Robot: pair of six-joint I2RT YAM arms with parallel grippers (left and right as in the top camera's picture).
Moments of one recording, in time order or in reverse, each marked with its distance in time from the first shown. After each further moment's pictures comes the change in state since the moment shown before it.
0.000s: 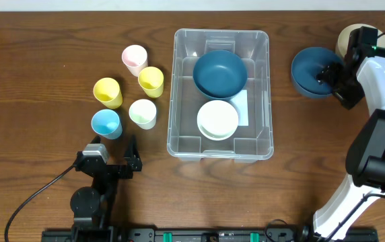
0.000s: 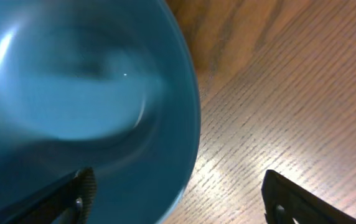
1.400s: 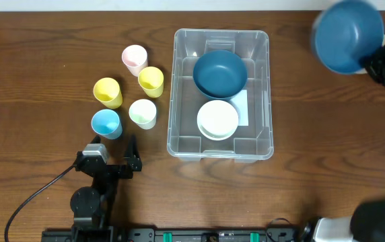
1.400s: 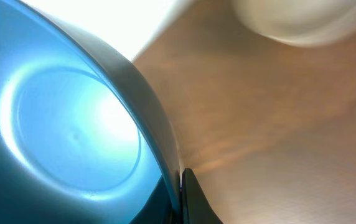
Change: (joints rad) left arm 0.000 0.000 0.000 0.000 0.000 0.000; right arm -0.154 -0.497 0.009 0.030 -0.551 -0.159
